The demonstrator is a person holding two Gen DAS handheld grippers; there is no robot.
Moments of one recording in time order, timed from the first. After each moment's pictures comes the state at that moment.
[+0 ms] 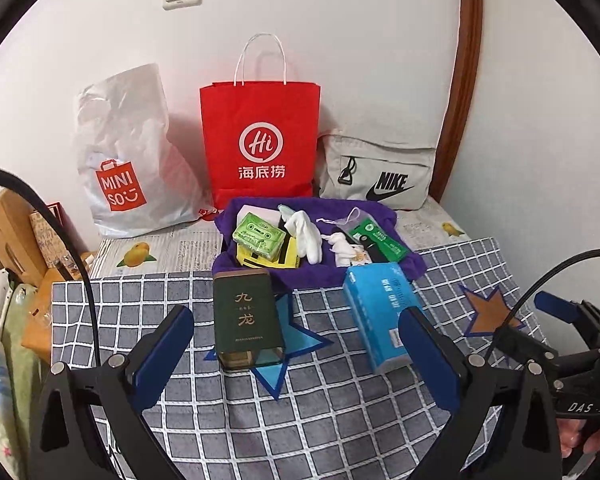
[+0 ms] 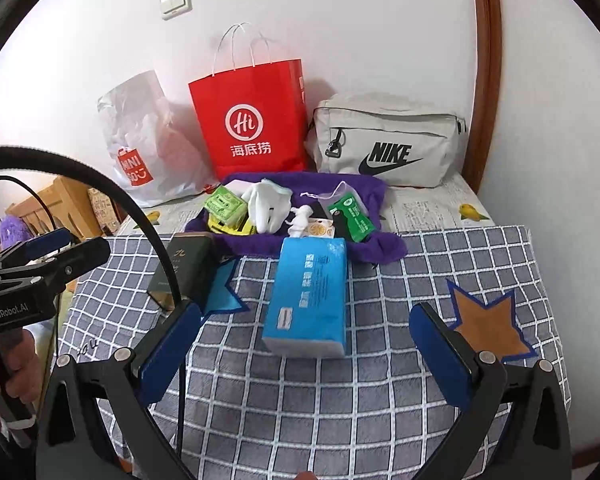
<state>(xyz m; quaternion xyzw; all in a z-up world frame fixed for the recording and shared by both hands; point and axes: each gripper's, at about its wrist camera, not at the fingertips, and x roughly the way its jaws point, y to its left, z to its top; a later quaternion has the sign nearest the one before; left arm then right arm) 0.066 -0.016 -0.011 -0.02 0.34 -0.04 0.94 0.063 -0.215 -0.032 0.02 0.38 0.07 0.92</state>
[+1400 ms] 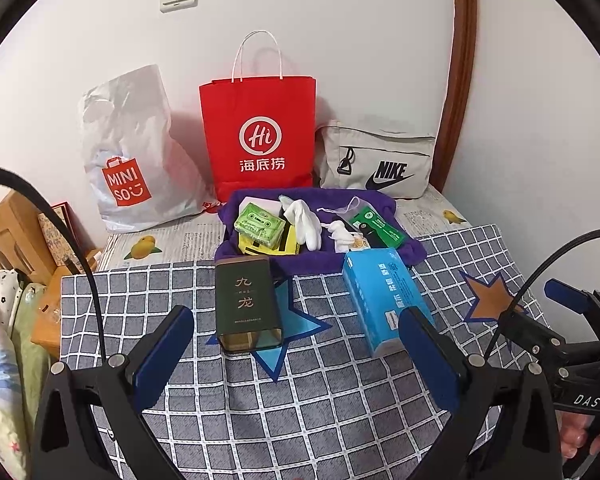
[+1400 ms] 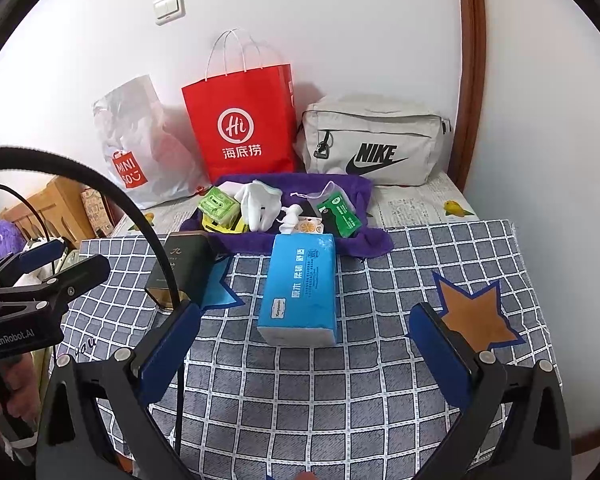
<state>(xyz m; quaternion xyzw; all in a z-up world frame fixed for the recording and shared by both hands) 0.048 -0.028 -0.011 0.00 0.35 -0.03 0.94 0.048 -0.219 -0.026 0.02 0.38 0.05 0.92</state>
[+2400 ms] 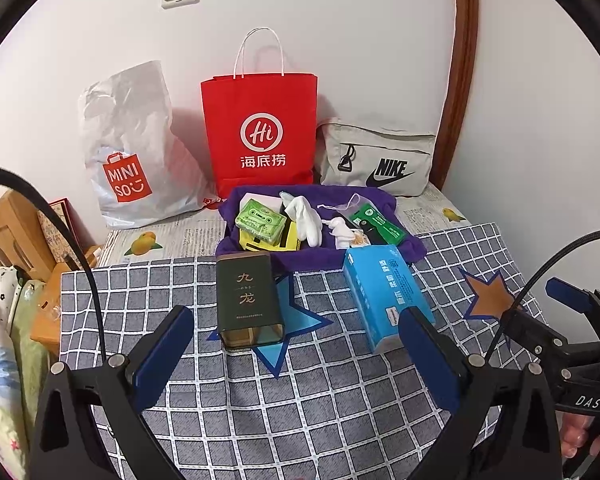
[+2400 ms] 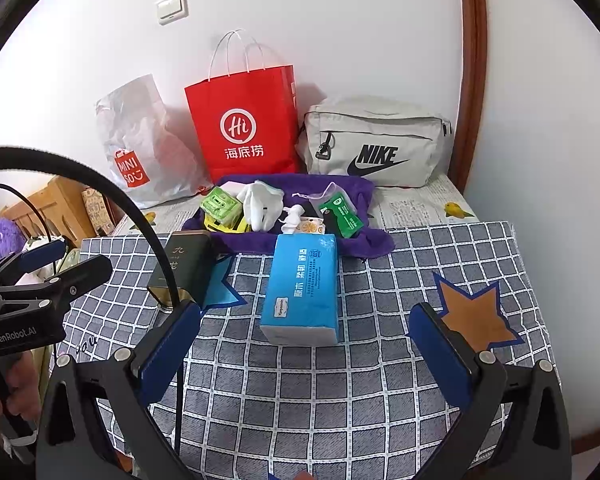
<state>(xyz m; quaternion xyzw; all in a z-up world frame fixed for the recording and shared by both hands) 0.047 -0.025 -0.011 0.00 0.35 -0.03 0.93 0.045 -0.217 -0.025 0.02 0.37 0.05 0.93</state>
